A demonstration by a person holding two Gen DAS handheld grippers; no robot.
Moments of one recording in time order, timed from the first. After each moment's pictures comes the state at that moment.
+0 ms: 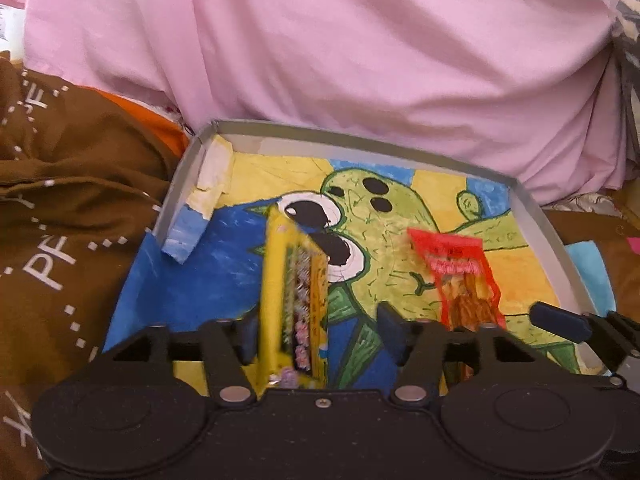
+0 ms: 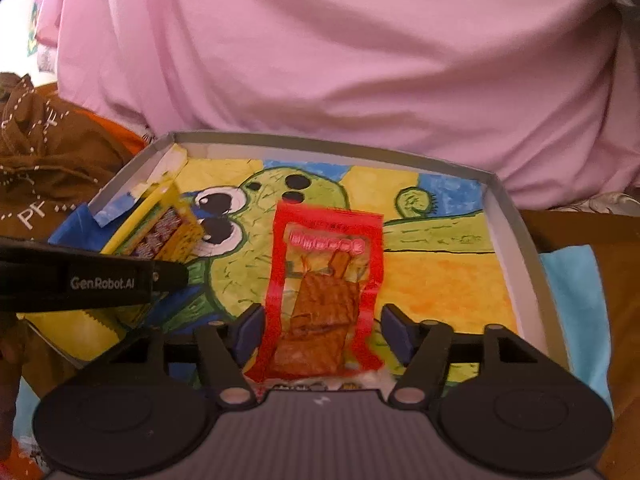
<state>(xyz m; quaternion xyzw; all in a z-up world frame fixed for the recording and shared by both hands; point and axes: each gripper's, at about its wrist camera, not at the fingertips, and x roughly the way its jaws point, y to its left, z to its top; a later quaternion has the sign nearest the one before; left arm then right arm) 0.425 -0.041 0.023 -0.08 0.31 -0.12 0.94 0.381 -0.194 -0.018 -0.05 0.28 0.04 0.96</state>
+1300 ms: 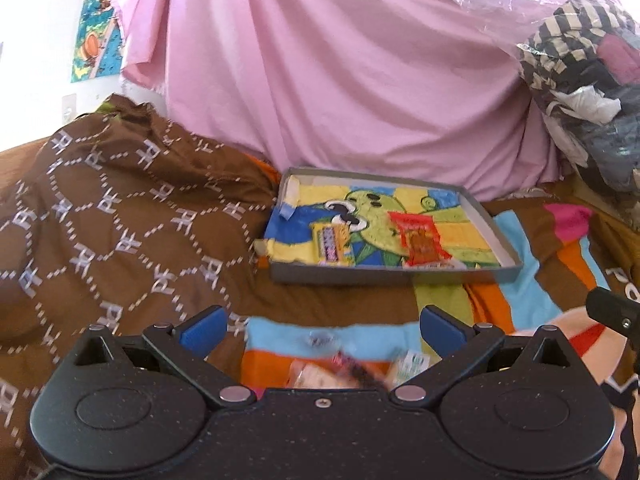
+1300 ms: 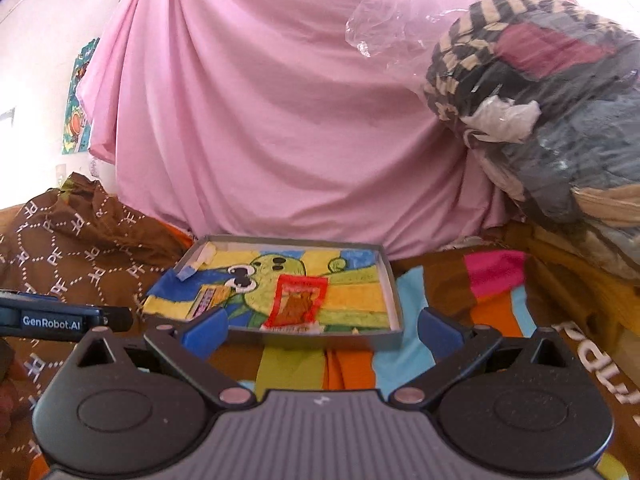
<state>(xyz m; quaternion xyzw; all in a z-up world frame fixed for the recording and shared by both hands) 0.145 0.012 0.052 -0.05 0.21 -0.07 0.97 0.111 -0.213 0.050 -0.02 0.13 -0.01 0.99</state>
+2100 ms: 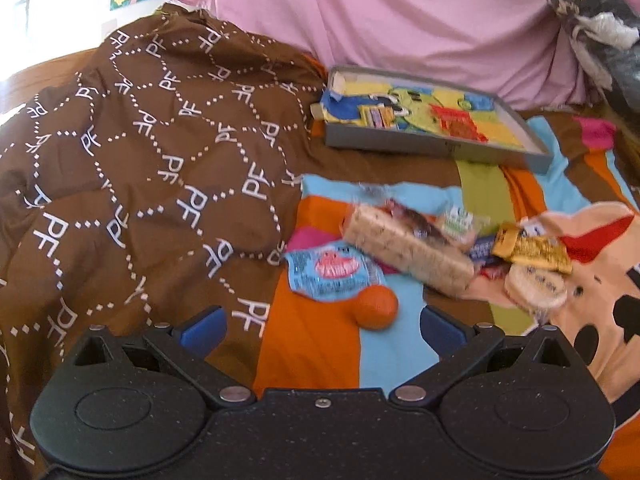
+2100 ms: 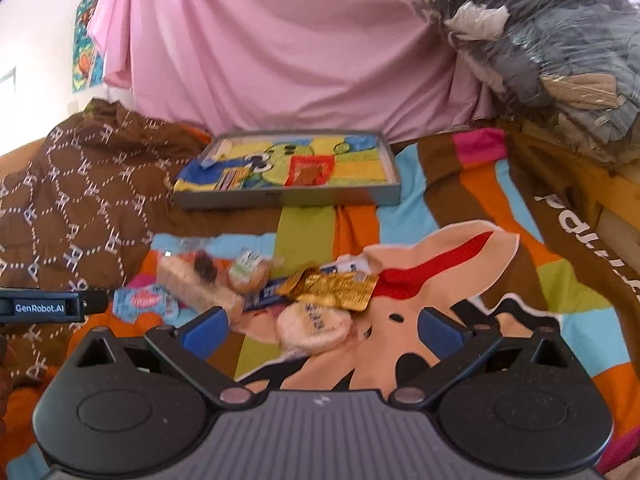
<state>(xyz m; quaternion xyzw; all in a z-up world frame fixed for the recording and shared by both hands) 0.083 0.036 -0.016 -0.04 0.32 -0.02 0.95 0.031 -0.205 -0.005 0.00 0.26 0.00 0.97</state>
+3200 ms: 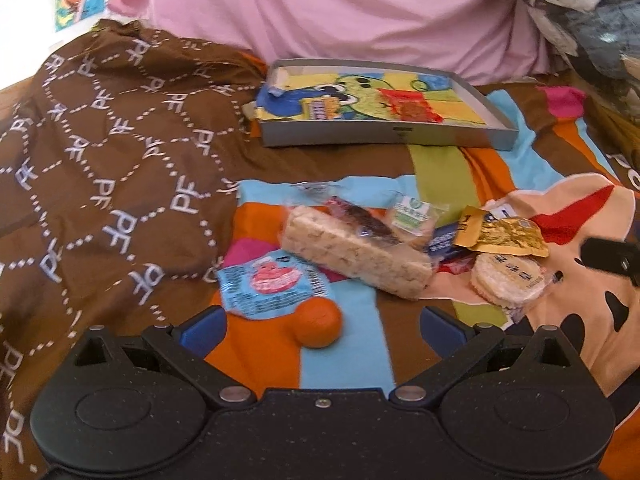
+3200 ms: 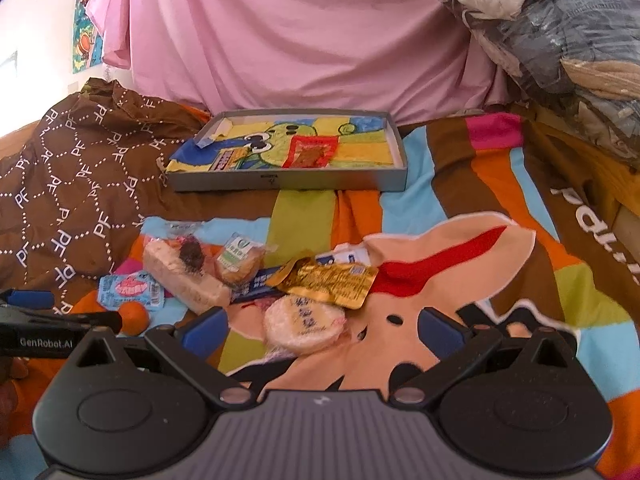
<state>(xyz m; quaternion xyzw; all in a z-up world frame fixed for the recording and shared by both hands) 0.110 -0.006 -0.020 0.01 0.32 -0.08 0.94 0.067 -0.223 -0.011 -0.02 0.28 0.02 0.96</state>
